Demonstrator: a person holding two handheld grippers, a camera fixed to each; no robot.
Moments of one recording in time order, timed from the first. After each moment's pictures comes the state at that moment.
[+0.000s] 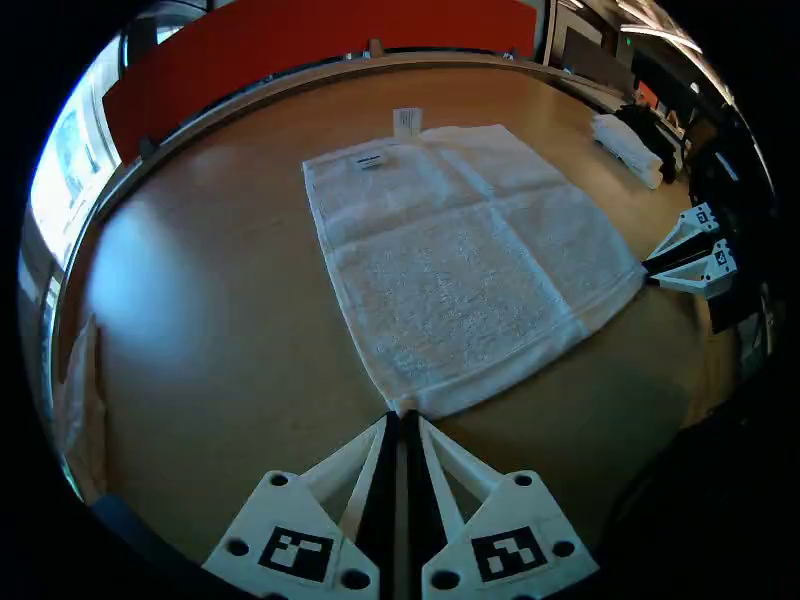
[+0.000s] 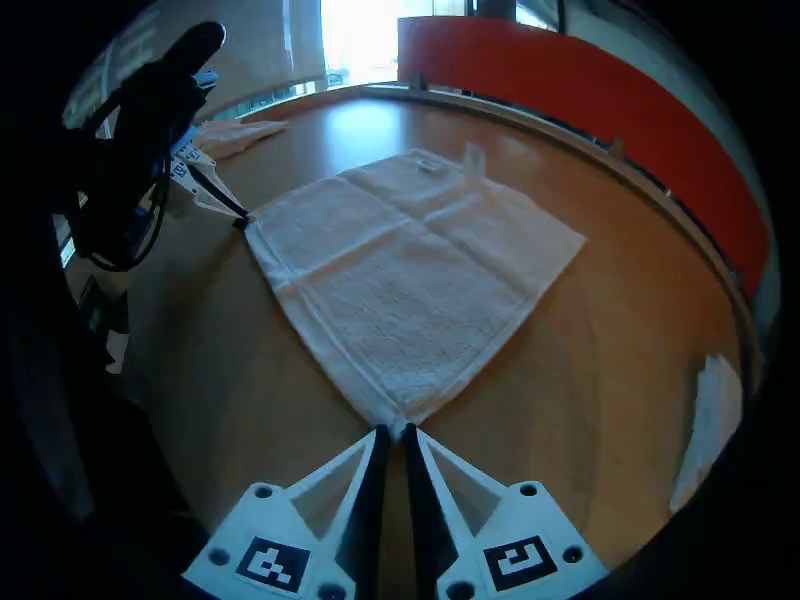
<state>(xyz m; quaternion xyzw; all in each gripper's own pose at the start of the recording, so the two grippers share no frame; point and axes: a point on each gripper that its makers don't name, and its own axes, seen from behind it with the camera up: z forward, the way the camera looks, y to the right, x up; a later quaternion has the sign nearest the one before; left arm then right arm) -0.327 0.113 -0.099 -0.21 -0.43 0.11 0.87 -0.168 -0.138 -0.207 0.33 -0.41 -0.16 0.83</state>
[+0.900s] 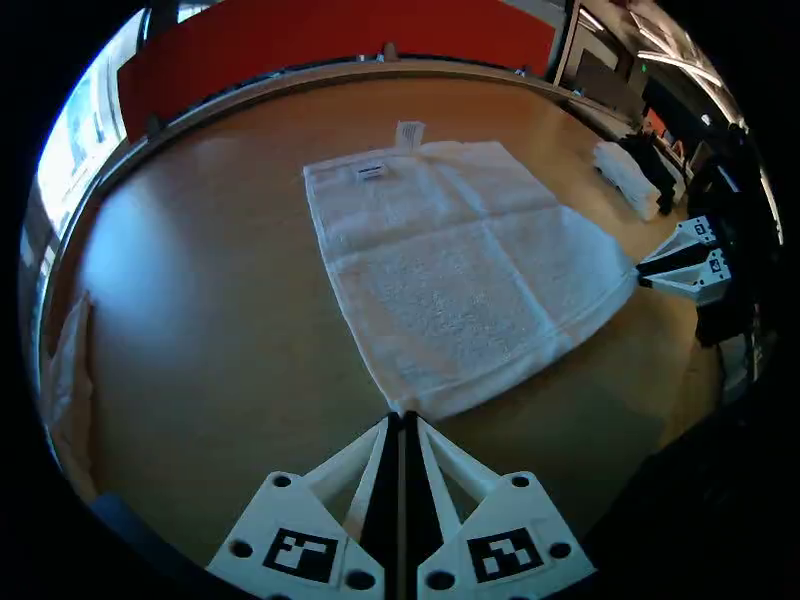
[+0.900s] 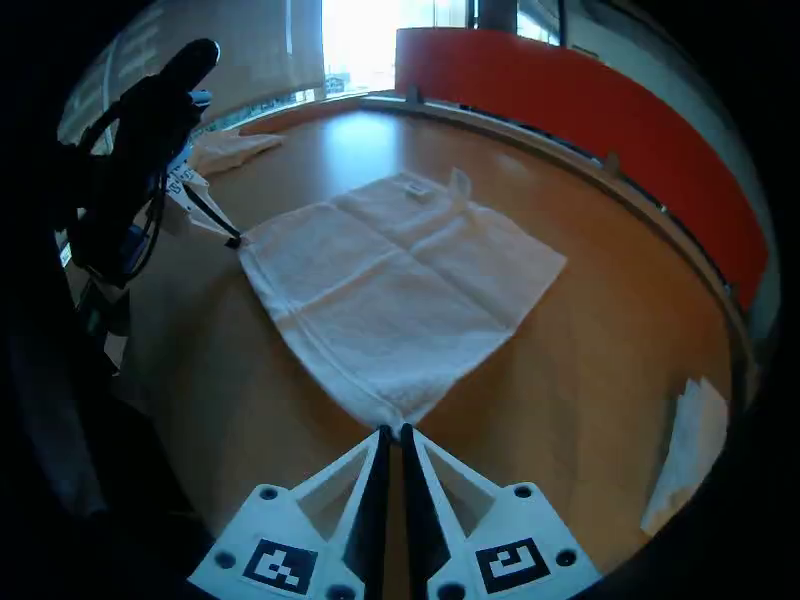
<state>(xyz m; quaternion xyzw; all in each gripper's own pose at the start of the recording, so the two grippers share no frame) -0.307 0.123 -0.103 -0.22 -0.44 0.05 0.87 -0.134 -0.131 -0.186 0.32 -0.40 -0.17 0.84</state>
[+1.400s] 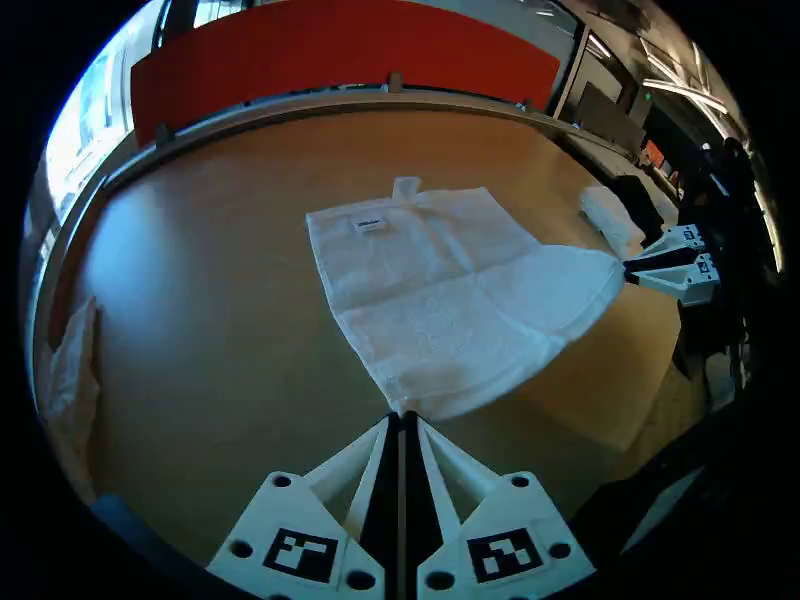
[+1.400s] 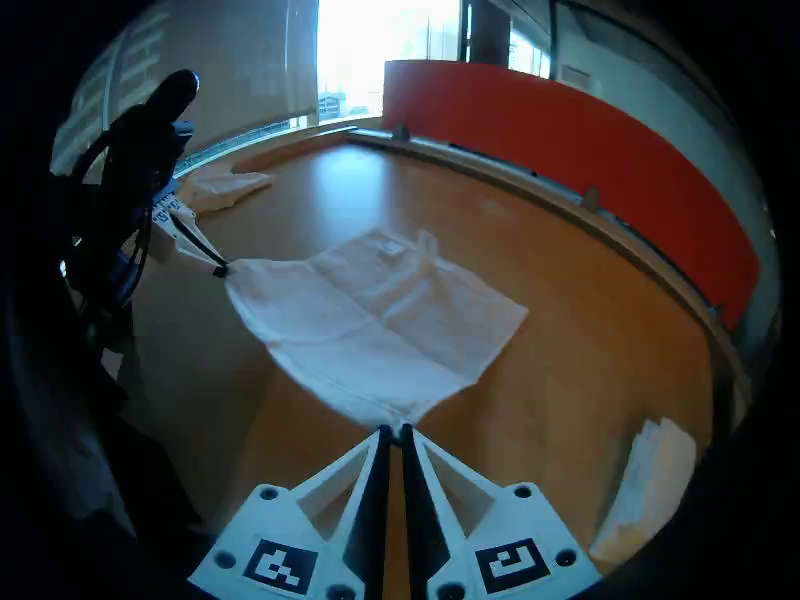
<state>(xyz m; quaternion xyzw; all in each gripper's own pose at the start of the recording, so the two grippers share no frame) -0.252 0.135 -0.101 -0.22 -0.42 0.01 0.88 -0.068 -0.123 -0.157 0.32 -0.36 -0.16 0.86</state>
